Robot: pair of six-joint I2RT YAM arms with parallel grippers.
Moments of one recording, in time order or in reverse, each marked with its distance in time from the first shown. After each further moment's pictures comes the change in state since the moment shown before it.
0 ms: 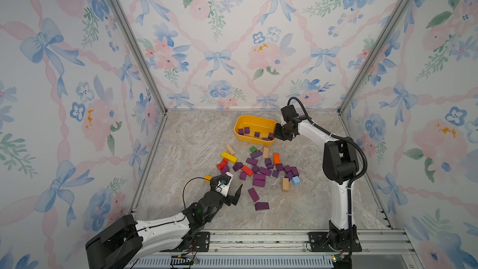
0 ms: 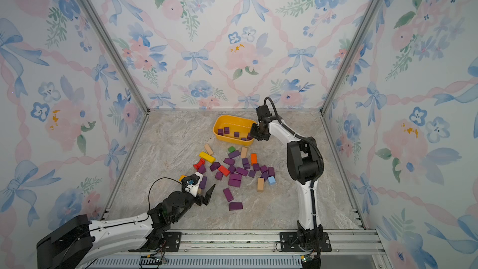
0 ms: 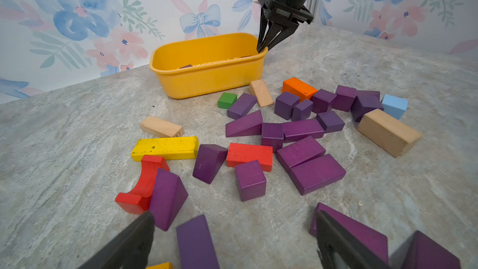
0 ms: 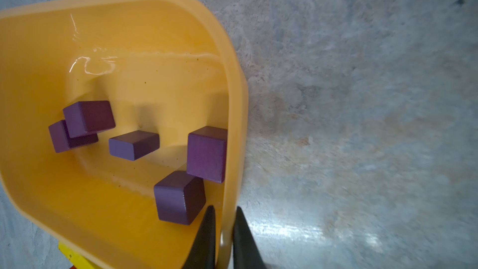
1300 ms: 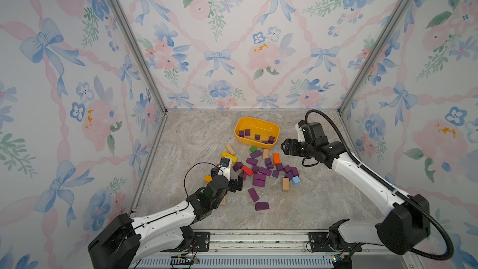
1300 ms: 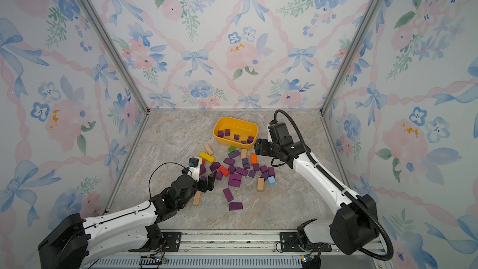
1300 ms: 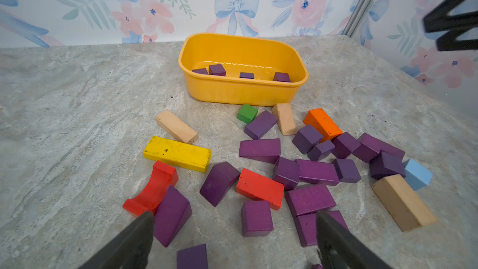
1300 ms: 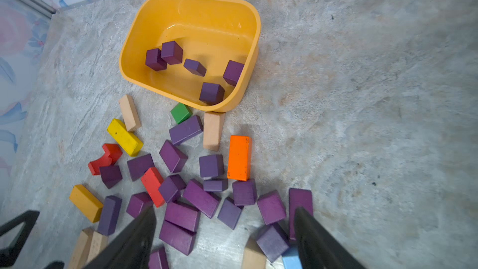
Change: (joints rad) left arm 0.079 0.067 0.312 -0.405 -0.033 -0.277; right arm 0.077 -0.871 -0.695 0.105 0.103 -0.127
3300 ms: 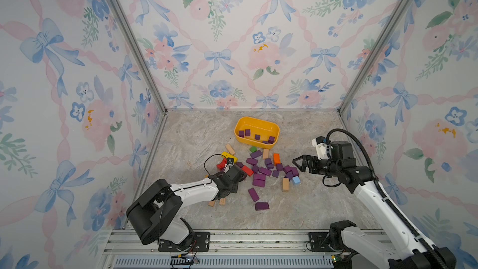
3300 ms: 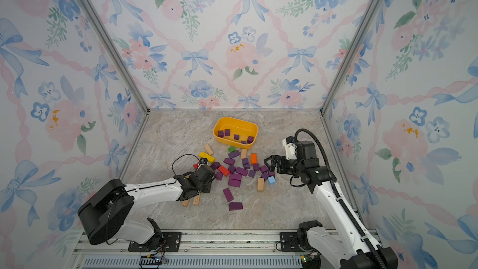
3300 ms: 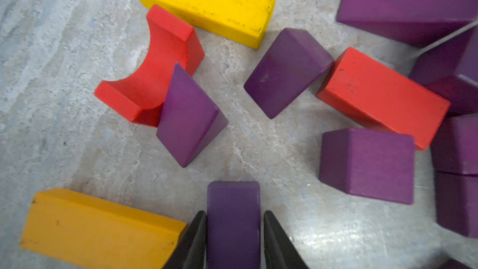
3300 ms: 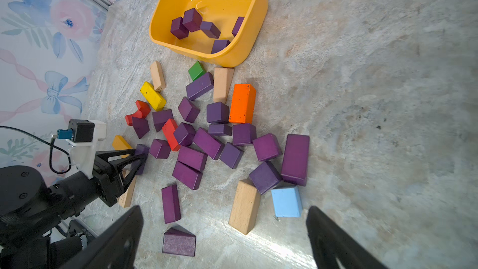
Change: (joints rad) left arm 0.072 0.439 0.282 -0.514 0.053 -0.222; right arm -0.215 -0.323 -0.277 -0.029 -0.339 -0.103
